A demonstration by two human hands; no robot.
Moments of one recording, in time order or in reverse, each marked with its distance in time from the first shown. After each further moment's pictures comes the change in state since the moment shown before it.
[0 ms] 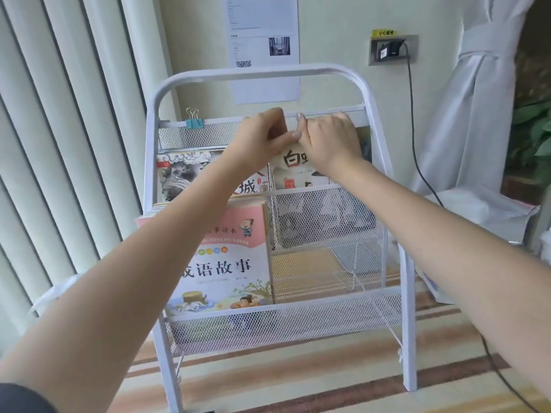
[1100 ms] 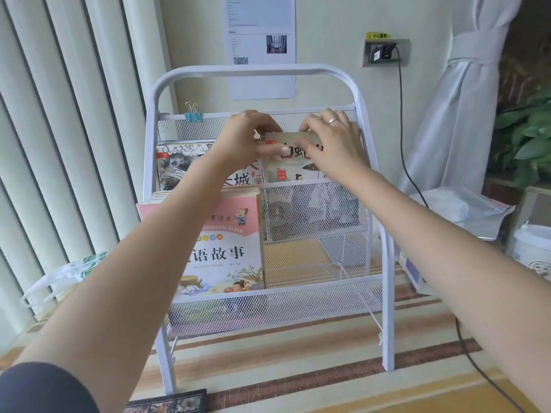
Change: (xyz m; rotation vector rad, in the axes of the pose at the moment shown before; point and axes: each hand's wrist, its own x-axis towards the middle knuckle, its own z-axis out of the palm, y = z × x) left_hand -0.008 -0.008 -0.013 0.090 -0.053 0.061; right_hand -0.024 0.017 -0.008 0.264 -0.053 0.061
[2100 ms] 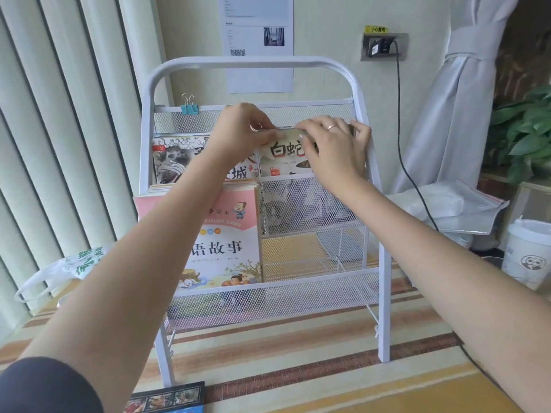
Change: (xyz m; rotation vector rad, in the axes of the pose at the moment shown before) left_hand -0.004 0.006 0.002 -0.057 0.101 -0.127; right_hand -0.024 -0.015 0.006 -0.177 0.145 0.113
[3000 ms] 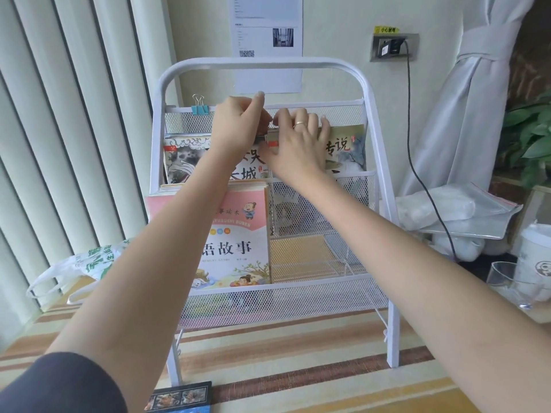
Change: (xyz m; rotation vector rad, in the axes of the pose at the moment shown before) left_hand 0.004 0.001 -0.003 -0.395 0.230 -0.312; right_hand 0.017 -0.065 0.023 -0.008 -0.088 0.036
